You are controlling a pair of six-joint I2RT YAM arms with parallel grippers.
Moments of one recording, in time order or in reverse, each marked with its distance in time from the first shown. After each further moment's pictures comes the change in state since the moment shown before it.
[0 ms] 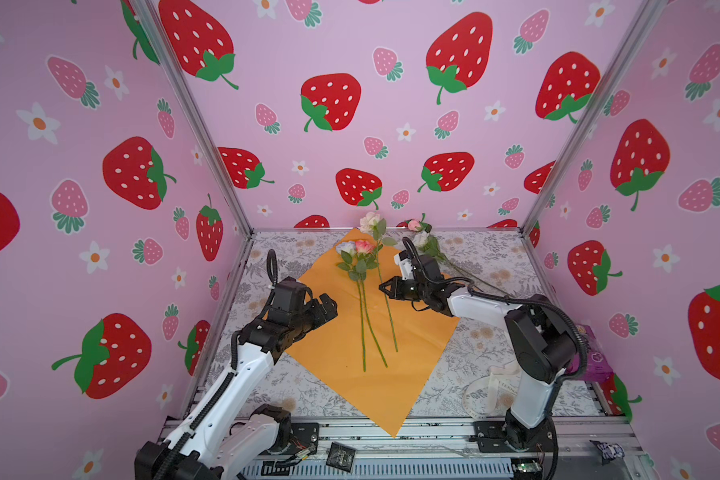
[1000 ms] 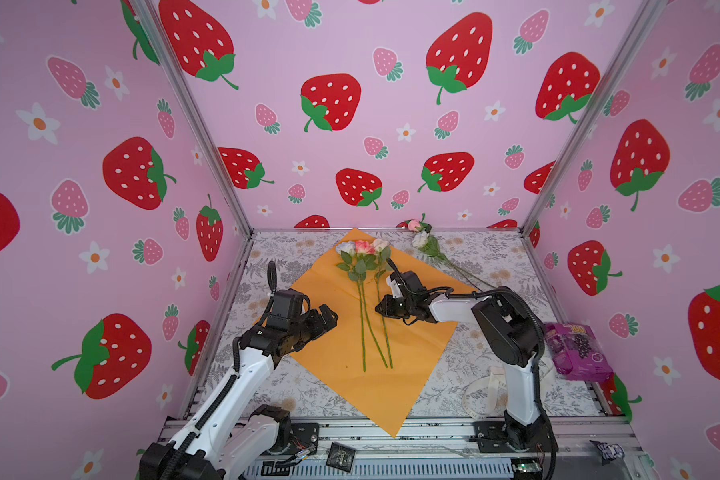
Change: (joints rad) left arm 0.028 0.010 -0.079 0.003 0.118 -0.008; right arm 0.049 0.167 0.025 -0.083 0.047 -0.021
